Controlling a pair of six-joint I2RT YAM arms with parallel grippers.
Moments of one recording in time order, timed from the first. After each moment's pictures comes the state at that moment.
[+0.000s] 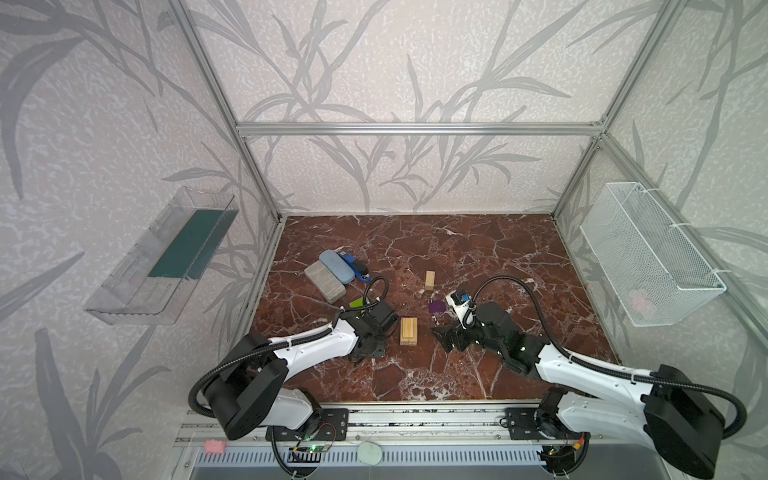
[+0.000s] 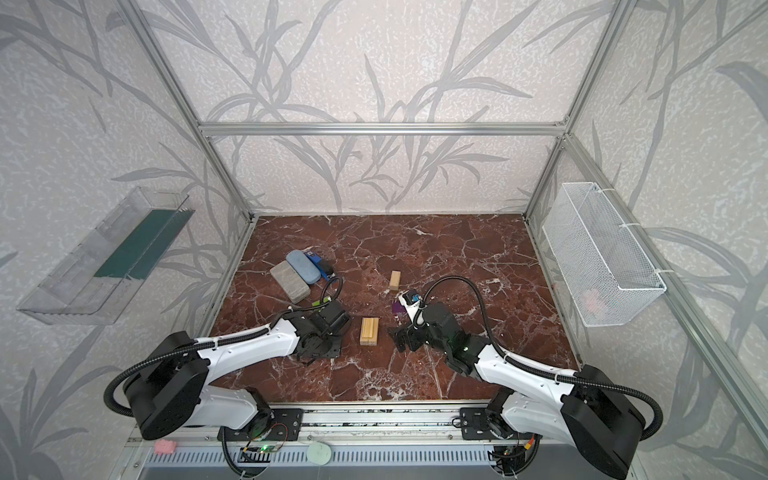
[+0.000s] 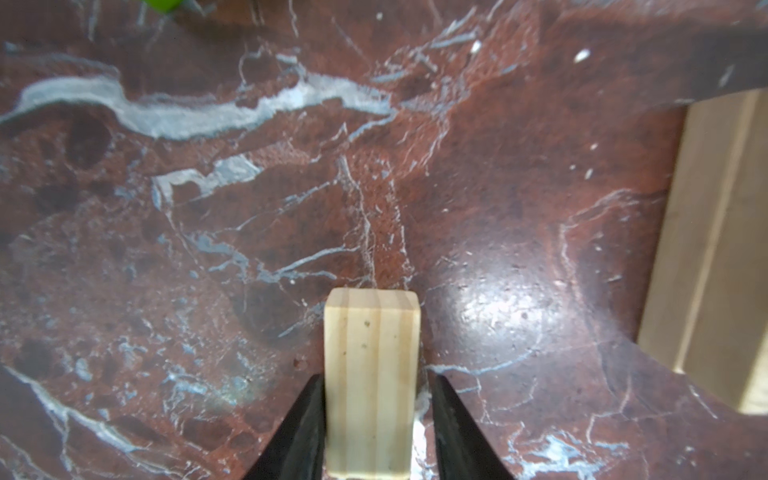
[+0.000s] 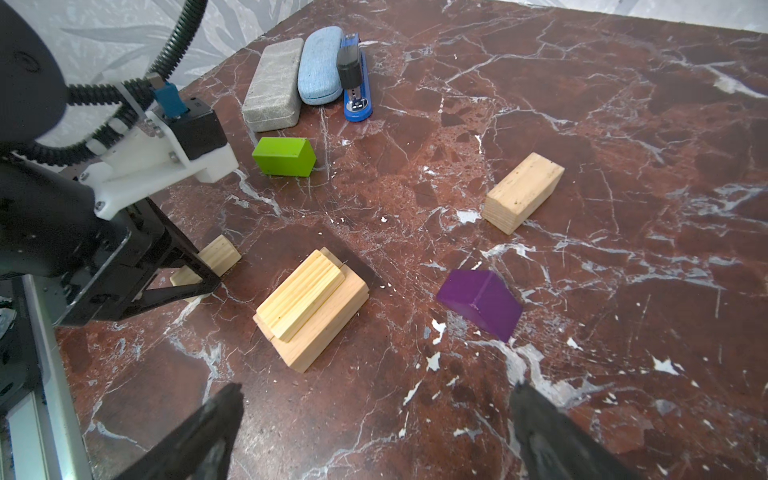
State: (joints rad) left arm -0.75 1.40 0.68 -0.67 -0.17 -0.75; right arm 0.80 1.12 0.44 0.15 -0.03 0.19
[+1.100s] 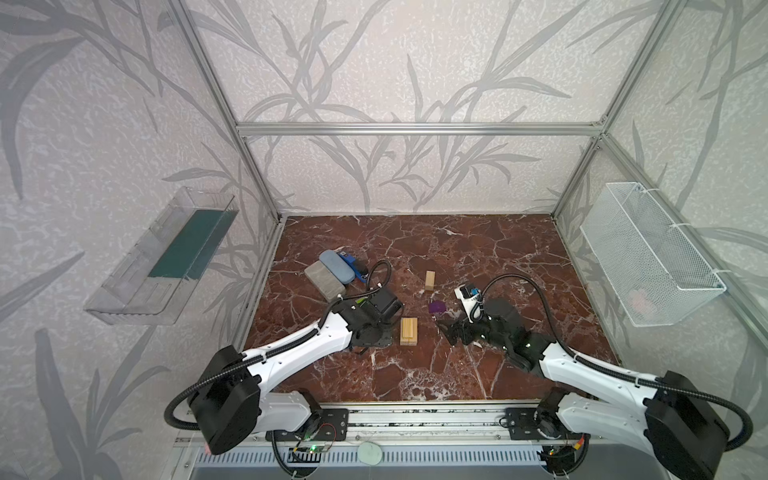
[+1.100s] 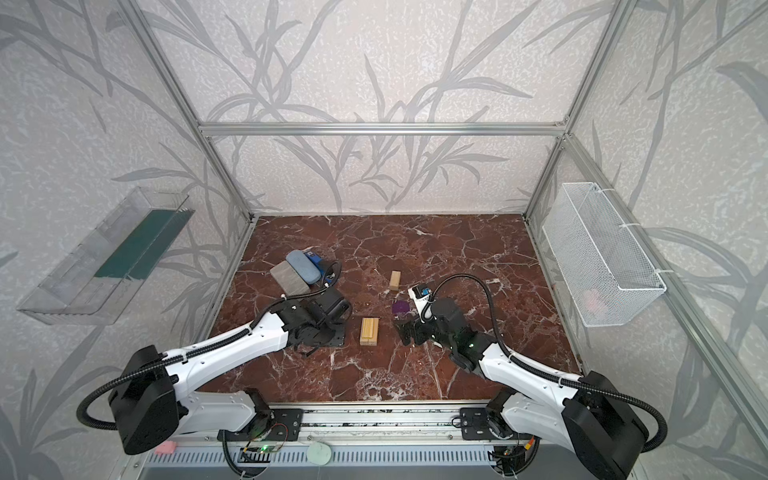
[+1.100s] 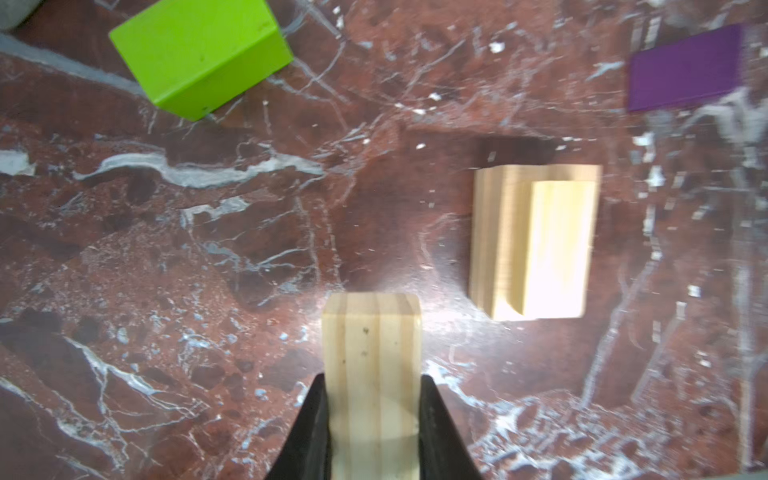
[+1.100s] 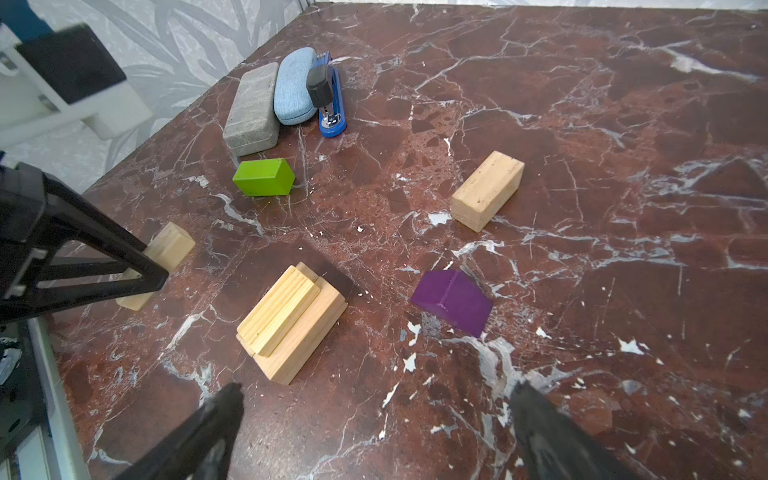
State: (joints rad) left arm -0.80 1.31 0.89 -0.84 -0.13 -0.78; right arm 0.70 1.10 0.43 0.15 -0.12 0.24
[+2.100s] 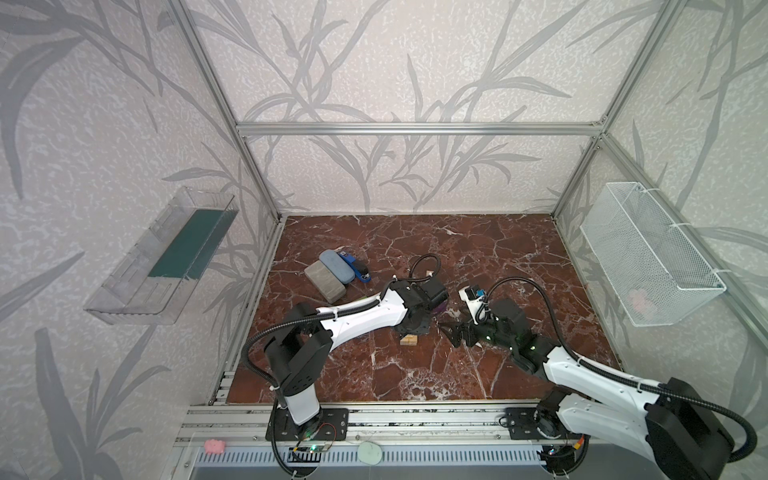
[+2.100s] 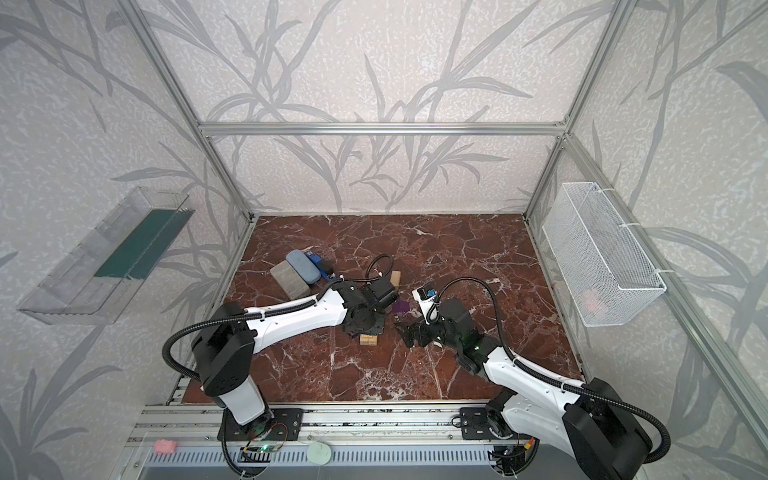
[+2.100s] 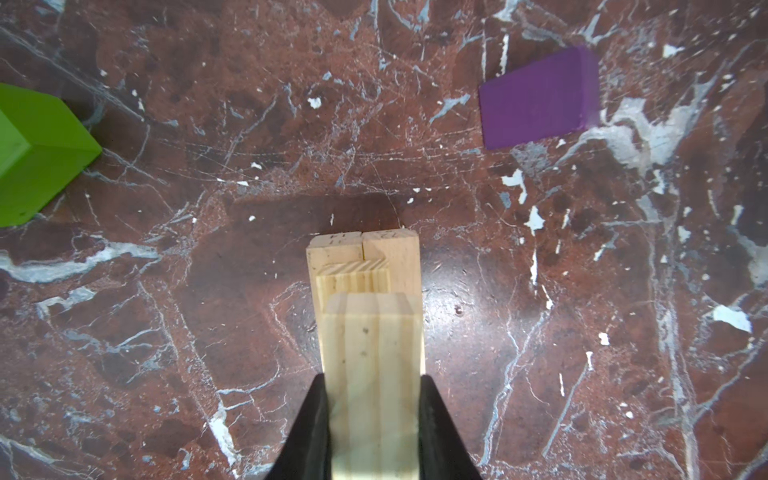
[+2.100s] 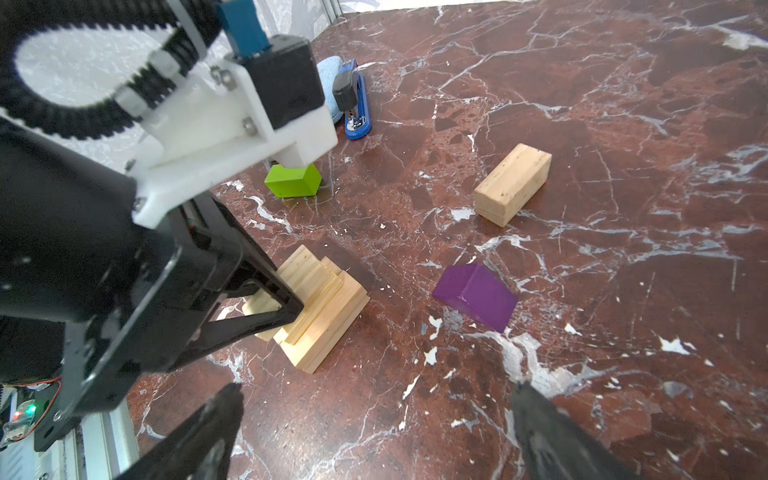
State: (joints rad) left arm -0.92 1.75 1.28 -0.90 -0.18 -0.81; right arm 0.65 1.06 0.37 0.21 -0.24 0.26
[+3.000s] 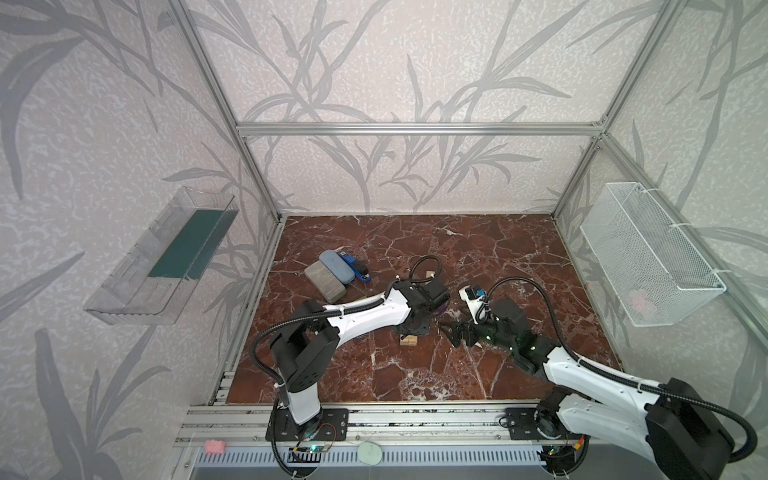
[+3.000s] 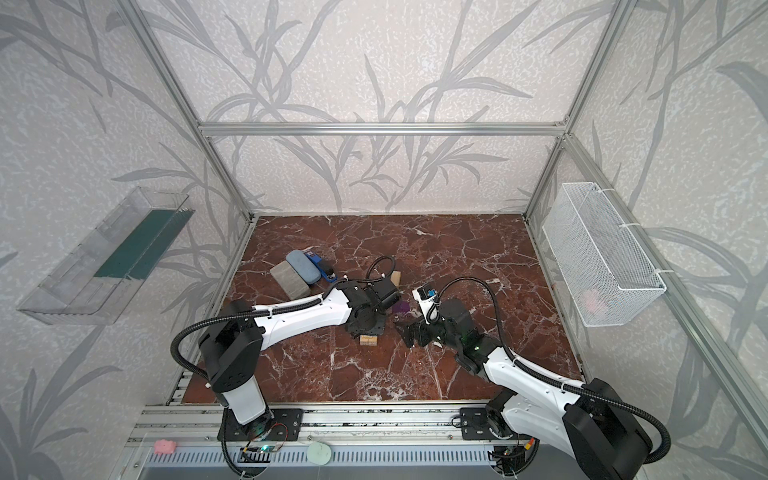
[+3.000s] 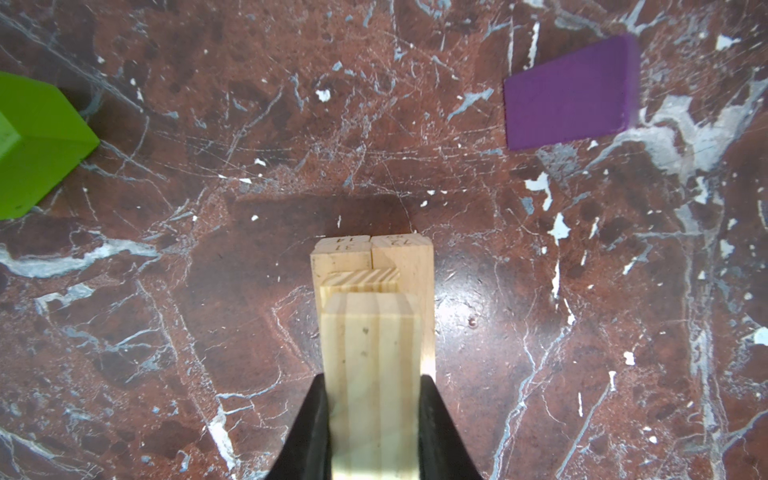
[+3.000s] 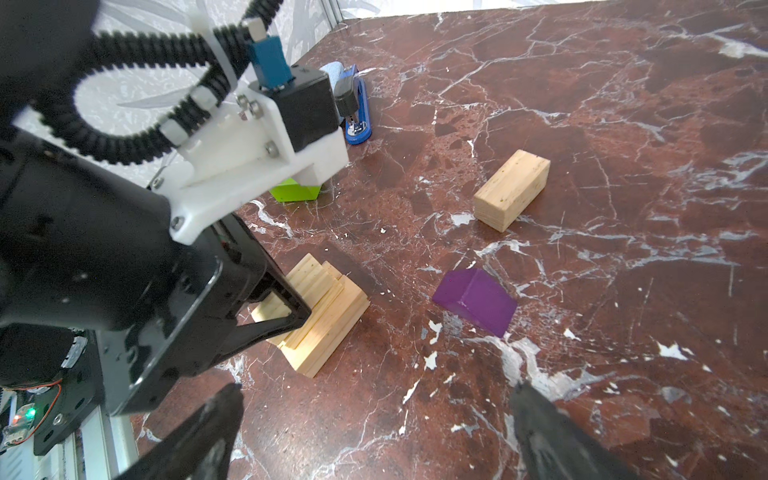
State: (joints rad) left arm -0.91 1.78 1.28 -0.90 -0.18 -0.83; right arm 0.65 1.06 0.37 0.22 -0.23 0.26
